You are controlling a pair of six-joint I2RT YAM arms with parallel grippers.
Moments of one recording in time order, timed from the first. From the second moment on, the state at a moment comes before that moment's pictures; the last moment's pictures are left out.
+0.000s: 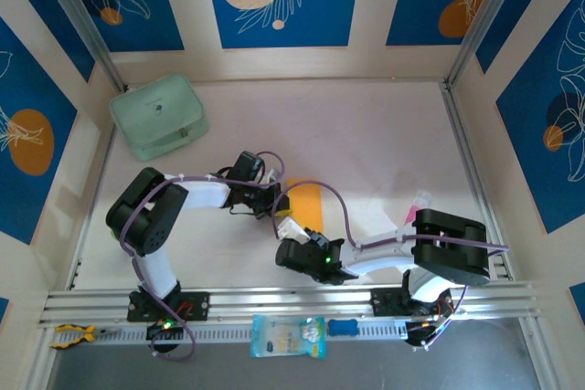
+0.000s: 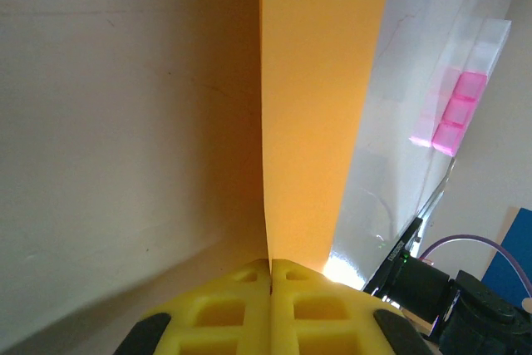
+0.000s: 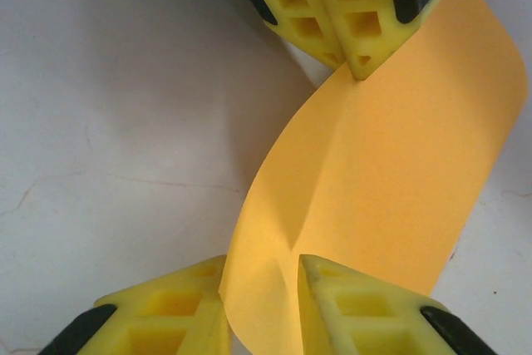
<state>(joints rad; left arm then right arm) -0.59 1.79 0.84 -0.02 0.72 -0.89 1.36 1.55 0.62 -0.15 0.67 0.31</state>
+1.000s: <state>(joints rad) -0.55 1.57 0.92 -0.34 0.48 -0.72 0.90 1.28 0.47 0.06 -0.16 0.42</state>
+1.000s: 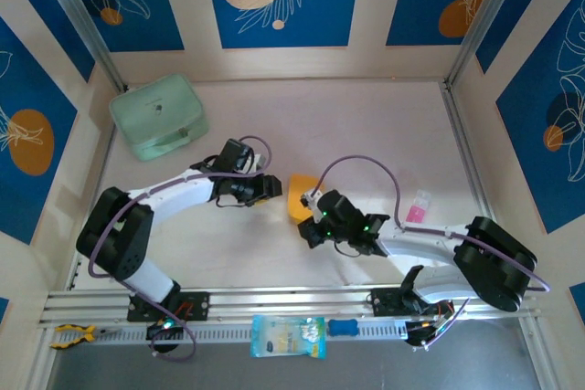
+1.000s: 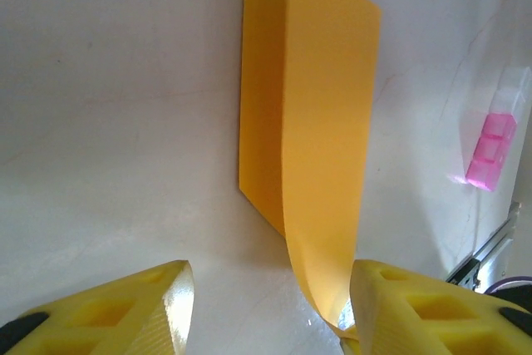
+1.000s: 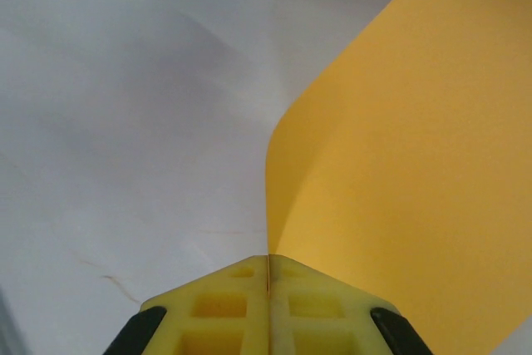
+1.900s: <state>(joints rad) -0.55 1.80 1.21 -0.40 0.63 -0.60 0.75 1.46 0.42 0.30 -0.58 0.66</state>
